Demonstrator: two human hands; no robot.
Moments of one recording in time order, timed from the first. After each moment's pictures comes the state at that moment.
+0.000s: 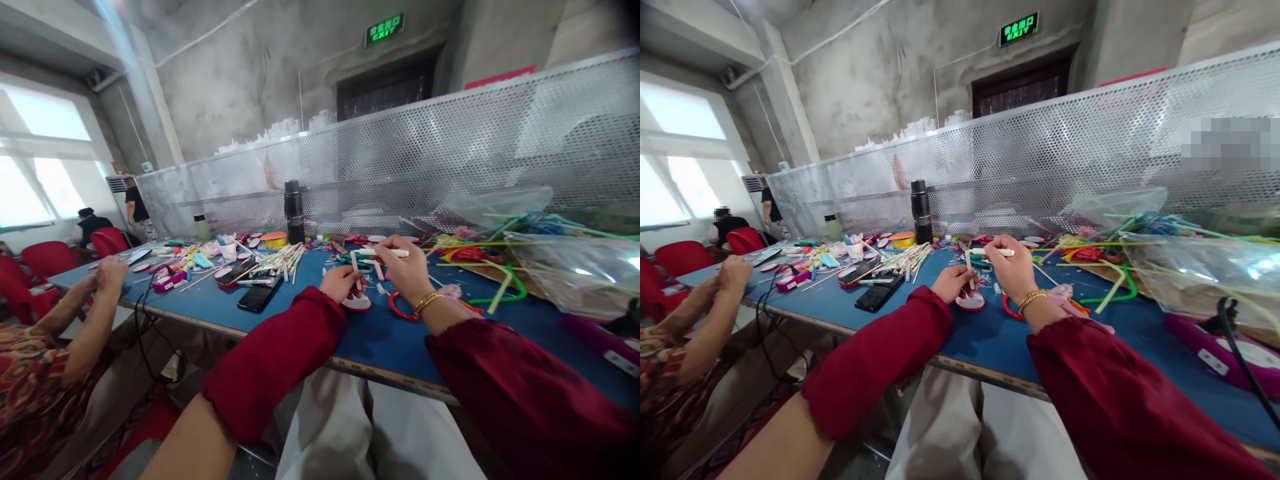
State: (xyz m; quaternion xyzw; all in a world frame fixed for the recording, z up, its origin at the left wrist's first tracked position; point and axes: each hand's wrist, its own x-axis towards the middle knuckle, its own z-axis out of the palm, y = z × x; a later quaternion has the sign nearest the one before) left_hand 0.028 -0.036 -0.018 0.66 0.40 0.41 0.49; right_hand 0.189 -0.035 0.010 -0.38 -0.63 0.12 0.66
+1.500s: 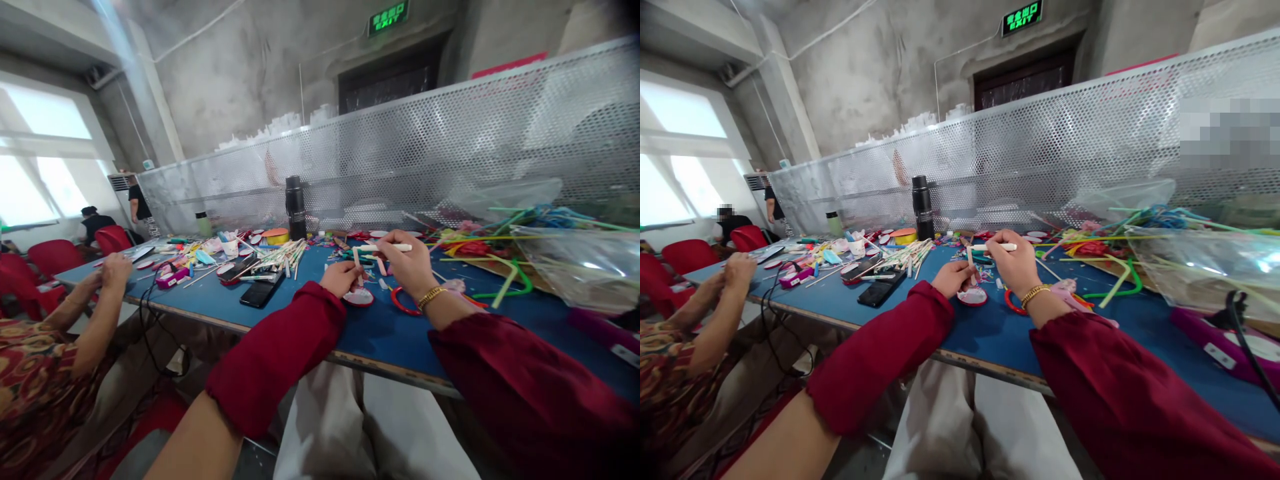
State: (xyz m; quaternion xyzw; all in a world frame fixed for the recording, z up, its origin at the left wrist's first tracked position) left_hand 0.022 -0.023 -0.027 0.71 0.40 0.41 0.41; right_hand 0.187 -0.039 0.011 -0.38 -0.63 0.15 0.66
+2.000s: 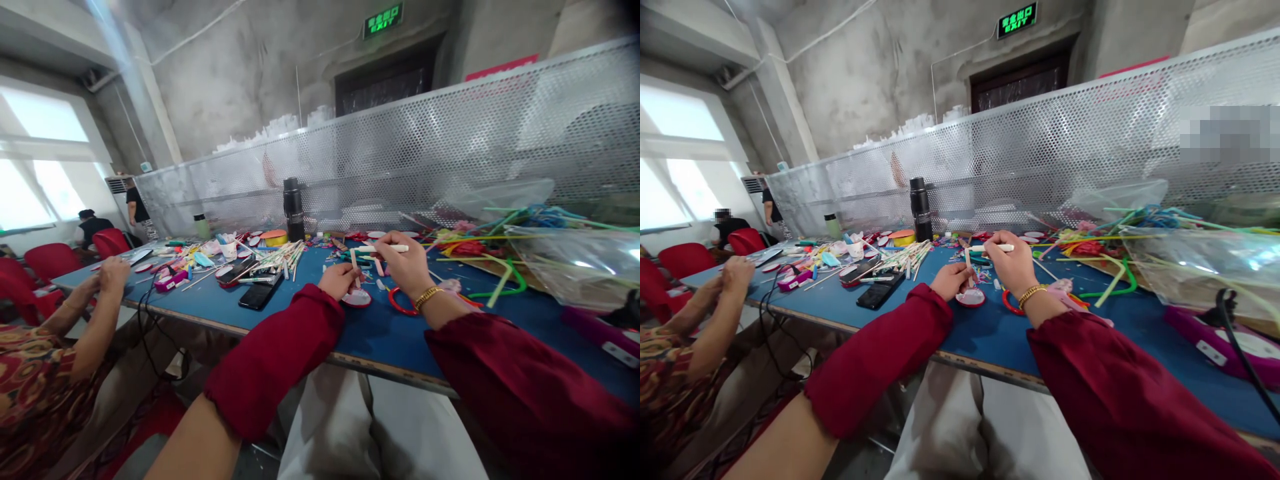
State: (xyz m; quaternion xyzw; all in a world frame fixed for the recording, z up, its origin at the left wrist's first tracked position) left_hand 0.021 -0.020 -0.033 0.72 0.40 0.41 0.40; right_hand 0.190 -0.033 0.009 -0.38 -0.63 0.14 0.66
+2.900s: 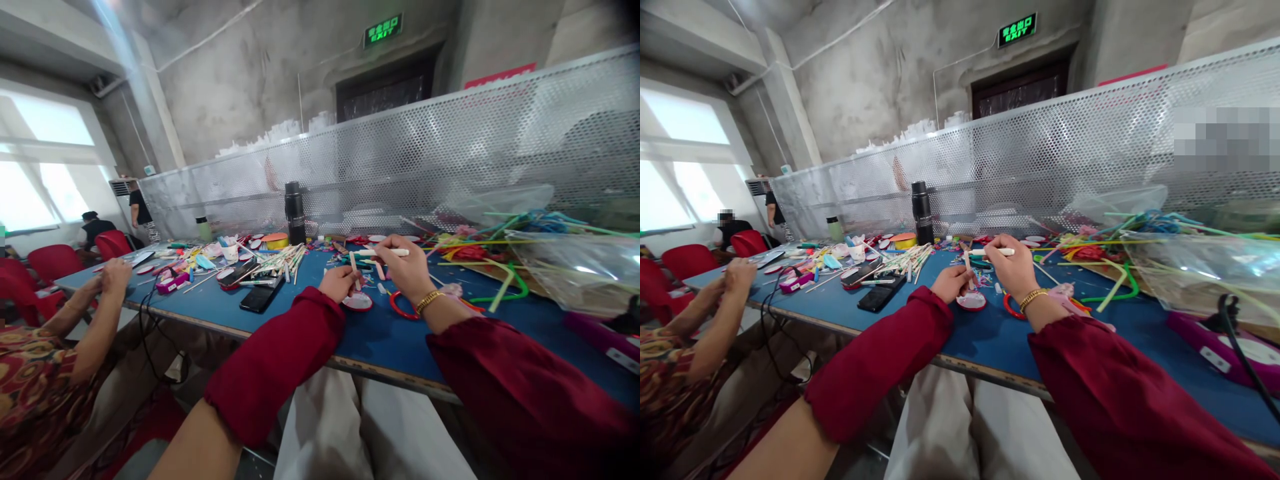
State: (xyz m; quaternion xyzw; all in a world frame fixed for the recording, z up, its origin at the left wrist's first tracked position) left_hand 0.020 -0.022 -0.030 0.71 0.40 0.41 0.40; right_hand 0.190 -0.035 0.011 -0.39 -0.64 0.13 0.65
